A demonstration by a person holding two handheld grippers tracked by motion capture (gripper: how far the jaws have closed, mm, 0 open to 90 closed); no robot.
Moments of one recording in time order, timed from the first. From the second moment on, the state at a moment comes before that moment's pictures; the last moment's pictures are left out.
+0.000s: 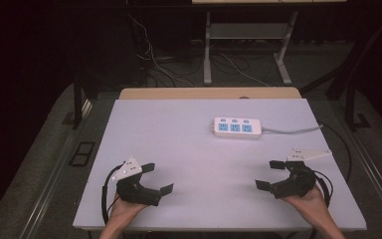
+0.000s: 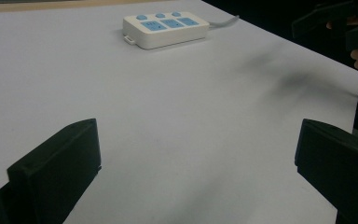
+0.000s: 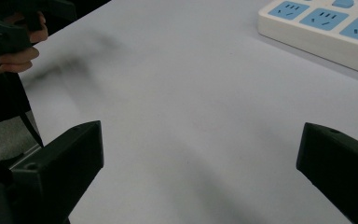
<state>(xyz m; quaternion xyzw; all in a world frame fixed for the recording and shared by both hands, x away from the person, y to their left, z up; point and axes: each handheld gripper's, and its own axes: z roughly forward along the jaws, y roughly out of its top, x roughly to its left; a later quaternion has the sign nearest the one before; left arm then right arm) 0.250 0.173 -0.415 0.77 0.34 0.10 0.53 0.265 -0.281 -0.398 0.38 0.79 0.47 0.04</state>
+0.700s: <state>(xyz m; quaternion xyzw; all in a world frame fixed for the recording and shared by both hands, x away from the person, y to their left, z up) 0.250 0.174 -0.415 0.77 0.34 0.10 0.53 0.291 -0.280 -0.378 0.37 0.81 0.46 0.04</state>
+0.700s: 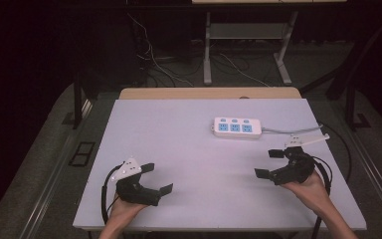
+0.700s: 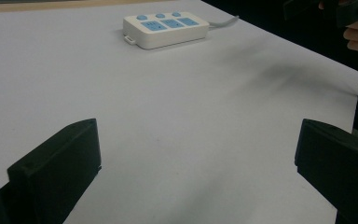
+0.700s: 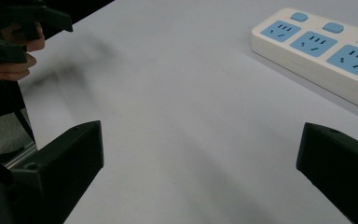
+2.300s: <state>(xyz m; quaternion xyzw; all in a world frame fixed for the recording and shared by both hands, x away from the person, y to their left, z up) 0.252 0.177 -0.417 0.77 0.35 0.10 0.53 0.372 -0.260 -0.348 0.34 0.85 0.40 0.04</state>
